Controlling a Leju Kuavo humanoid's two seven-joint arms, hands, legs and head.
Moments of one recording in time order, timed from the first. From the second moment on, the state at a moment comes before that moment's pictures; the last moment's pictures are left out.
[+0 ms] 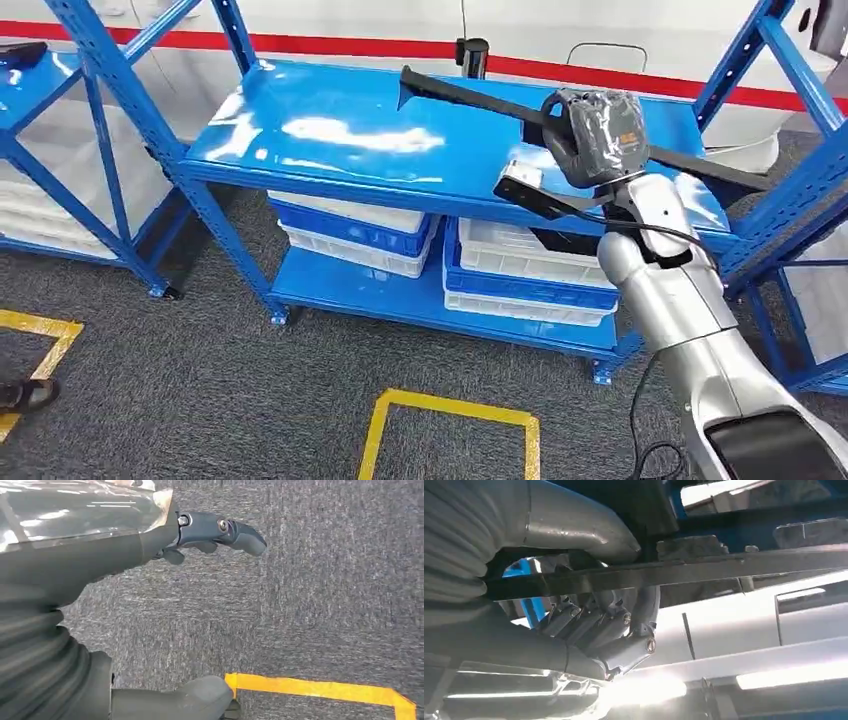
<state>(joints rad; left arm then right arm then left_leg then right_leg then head) -0.08 -0.09 0.24 -0.20 -0.28 0.39 -0.41 -0.83 -0.23 0.46 -1.17 1.06 -0.32 -0.21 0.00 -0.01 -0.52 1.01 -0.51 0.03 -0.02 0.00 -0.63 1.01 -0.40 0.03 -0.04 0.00</state>
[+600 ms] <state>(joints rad) -0.08 -0.10 0.24 -0.20 -0.29 0.39 -0.40 -0.82 -0.25 0.46 -1.18 1.07 -0.31 -0.21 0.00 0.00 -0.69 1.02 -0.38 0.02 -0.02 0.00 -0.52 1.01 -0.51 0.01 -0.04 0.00</state>
